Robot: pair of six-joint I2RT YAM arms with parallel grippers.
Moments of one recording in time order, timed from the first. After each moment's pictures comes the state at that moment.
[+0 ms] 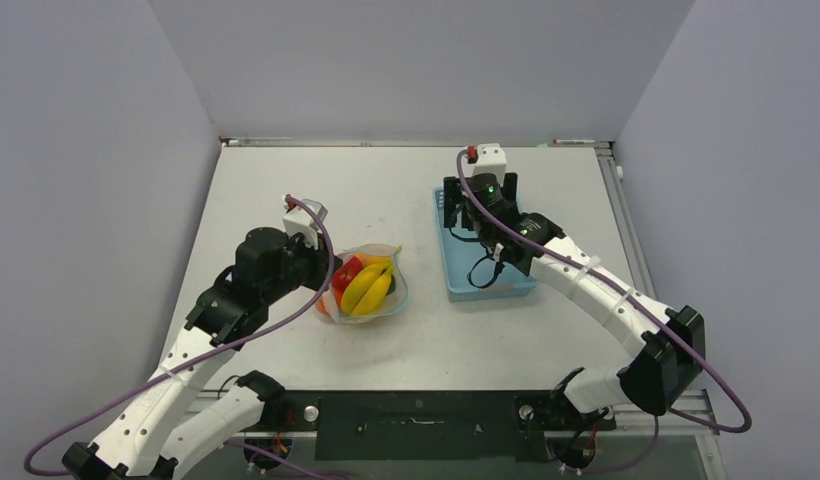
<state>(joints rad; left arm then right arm) -0.53 0.79 0.89 -0.54 0.06 -0.26 0.70 1.37 1.25 -0.44 0.52 0.30</state>
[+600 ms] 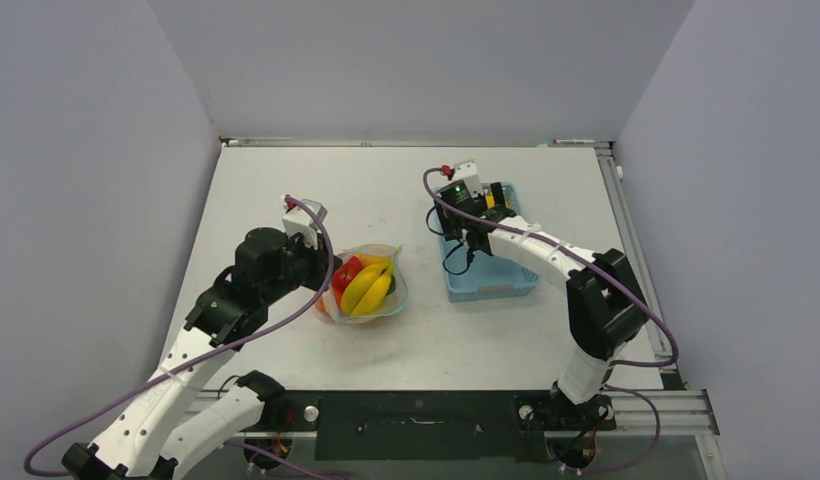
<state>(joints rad) -0.53 0.79 0.89 -0.54 0.06 -0.26 0.61 1.70 1.25 -0.40 0.61 0.18</state>
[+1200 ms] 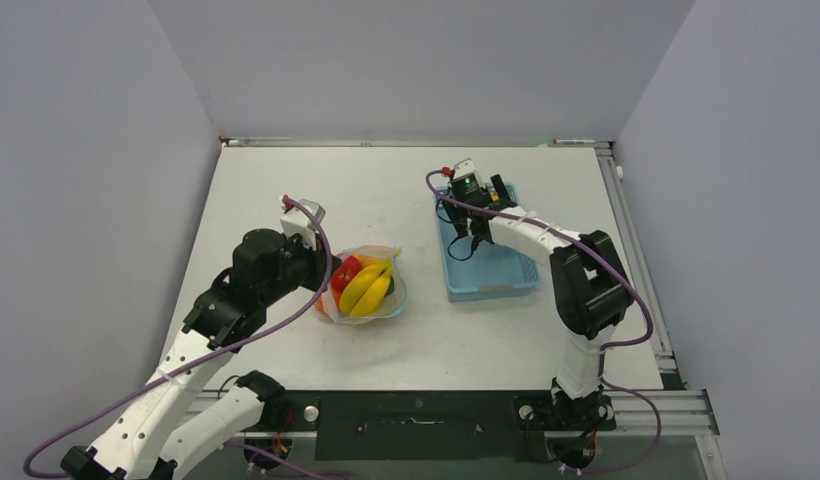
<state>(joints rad) -0.53 0.78 0.89 -0.54 0.07 -0.26 0.52 1.86 1.30 -0.30 0.58 -0.09</state>
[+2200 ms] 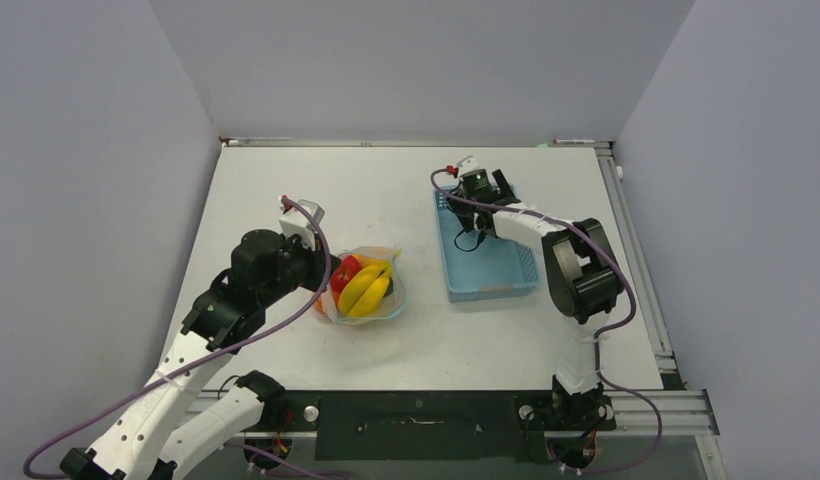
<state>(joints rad) -0.53 0.77 0.89 -0.54 0.06 -0.26 0.42 1.97 1.31 -0.13 0.44 -0.25</state>
